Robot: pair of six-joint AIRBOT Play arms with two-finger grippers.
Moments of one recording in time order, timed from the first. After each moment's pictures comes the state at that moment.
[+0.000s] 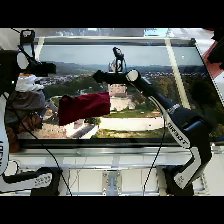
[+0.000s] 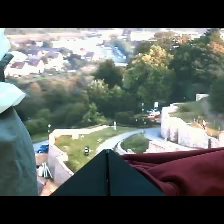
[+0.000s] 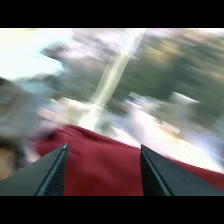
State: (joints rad) left arm -0.05 -1.37 1.54 1.70 -1.05 -1.65; right arm 0.46 -1.82 1.66 -0.71 0.62 1.30
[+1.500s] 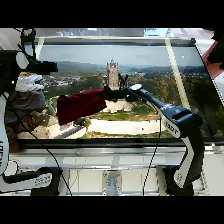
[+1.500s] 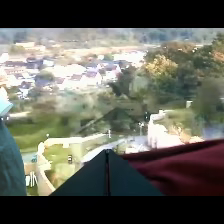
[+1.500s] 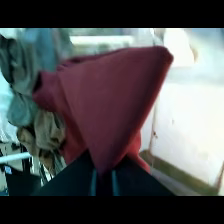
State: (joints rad) left arm -0.05 -1.37 1.54 1.65 -1.03 -1.62; right arm 0.36 -1.95 1.49 -0.15 0.83 1.12
